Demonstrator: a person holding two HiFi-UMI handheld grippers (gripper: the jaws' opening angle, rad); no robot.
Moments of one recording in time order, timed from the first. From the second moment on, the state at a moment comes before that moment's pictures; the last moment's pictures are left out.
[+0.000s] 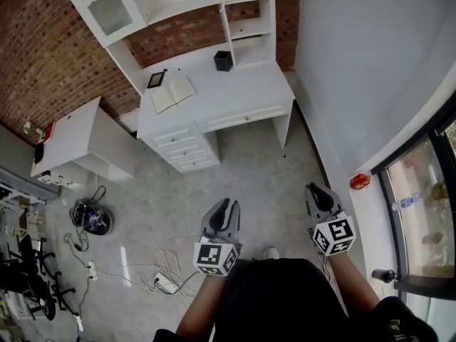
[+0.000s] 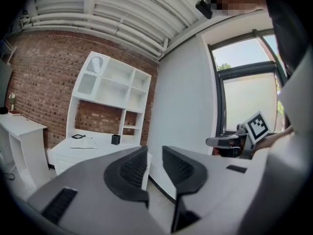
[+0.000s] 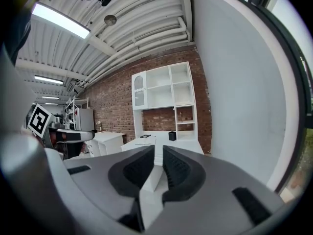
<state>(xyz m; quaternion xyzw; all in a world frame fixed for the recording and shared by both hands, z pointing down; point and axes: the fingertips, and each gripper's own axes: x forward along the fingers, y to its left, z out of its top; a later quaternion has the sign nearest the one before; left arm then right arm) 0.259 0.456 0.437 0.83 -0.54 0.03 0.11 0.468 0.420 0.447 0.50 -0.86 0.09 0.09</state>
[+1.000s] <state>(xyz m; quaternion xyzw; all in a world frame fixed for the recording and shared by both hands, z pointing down) 0.262 0.456 0.452 0.80 -0.59 0.03 0.09 0.487 0.424 0.478 0.52 -0.84 0.13 0.09</state>
